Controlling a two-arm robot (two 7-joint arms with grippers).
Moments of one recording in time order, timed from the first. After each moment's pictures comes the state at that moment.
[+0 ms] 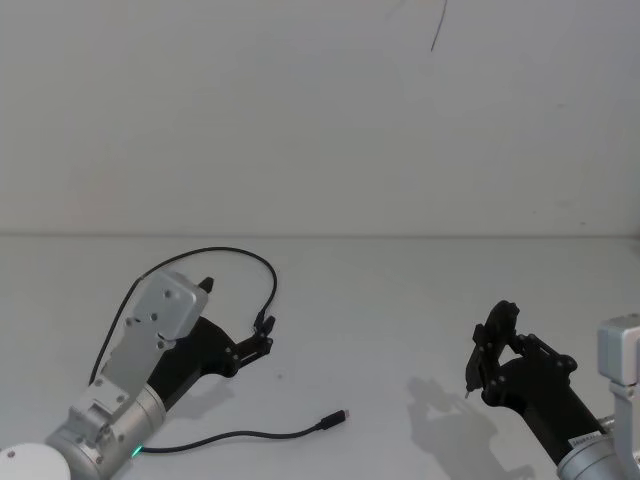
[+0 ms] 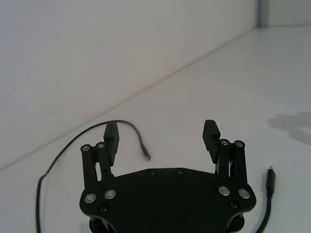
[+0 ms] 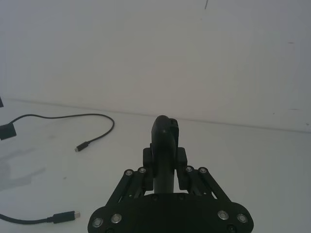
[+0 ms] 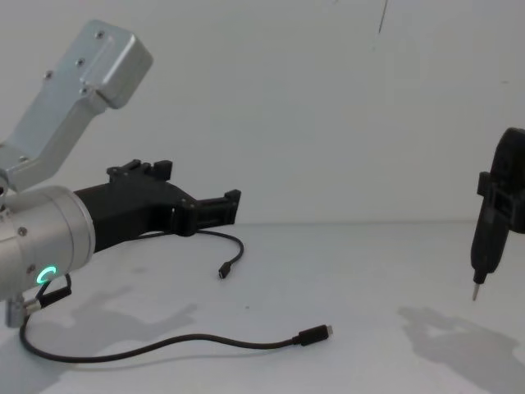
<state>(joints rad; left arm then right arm) -0.28 0.41 0.48 -1.60 -0.22 0.02 -0.10 -0.01 0.34 -0.23 -1.77 0.29 0.03 0.07</state>
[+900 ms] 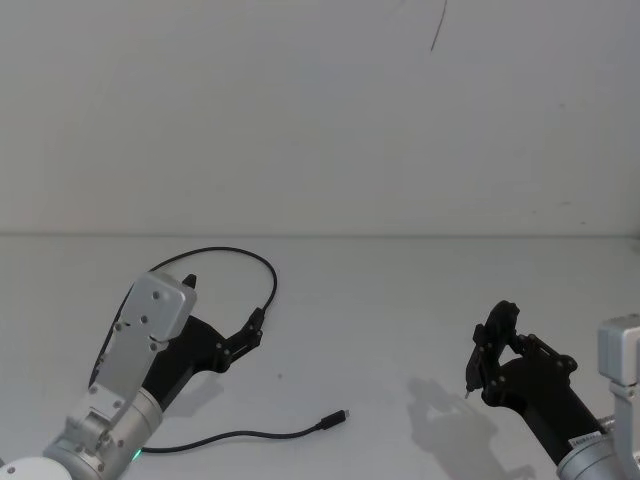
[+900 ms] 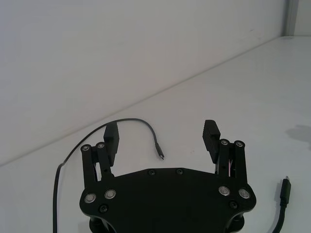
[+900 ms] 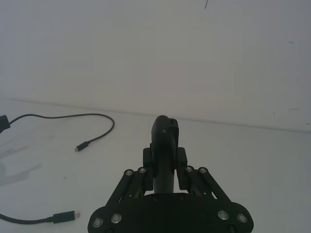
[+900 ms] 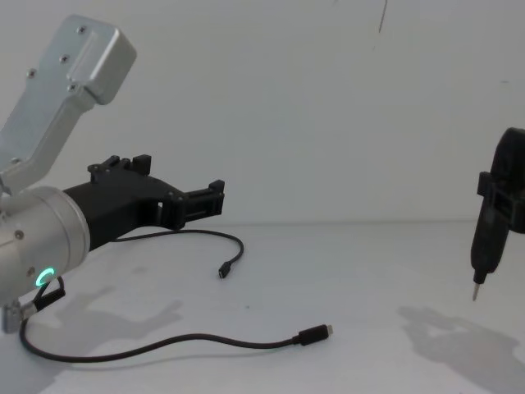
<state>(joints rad) -0.24 0.38 0.45 -1.63 -0.20 0.01 -0.01 -0.01 0.34 -0.23 -1.77 0.29 0.03 0.07</state>
